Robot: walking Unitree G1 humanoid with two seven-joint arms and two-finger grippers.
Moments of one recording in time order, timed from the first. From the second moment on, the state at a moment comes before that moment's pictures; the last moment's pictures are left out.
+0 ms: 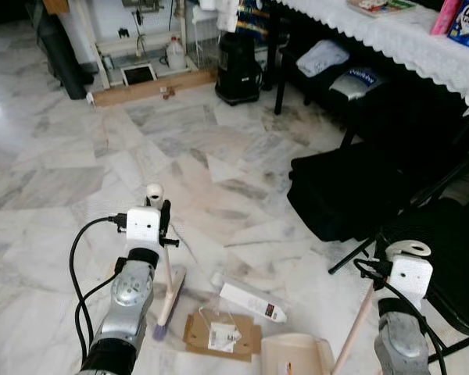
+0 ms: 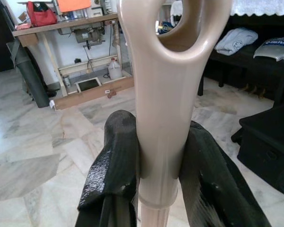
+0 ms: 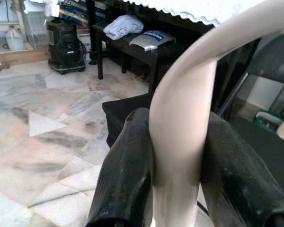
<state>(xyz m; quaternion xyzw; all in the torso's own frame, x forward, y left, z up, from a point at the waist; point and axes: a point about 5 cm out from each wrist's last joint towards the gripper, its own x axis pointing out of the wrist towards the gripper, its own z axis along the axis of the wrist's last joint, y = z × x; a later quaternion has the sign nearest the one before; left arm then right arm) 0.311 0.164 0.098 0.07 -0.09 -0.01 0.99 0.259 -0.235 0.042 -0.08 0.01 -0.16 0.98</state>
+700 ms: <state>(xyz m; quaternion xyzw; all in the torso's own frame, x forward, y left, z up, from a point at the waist) 0.299 0.171 0.102 0.07 -0.11 -0.01 0.99 0.269 -0.232 0.051 -0.10 -0.04 -0.19 0.98</state>
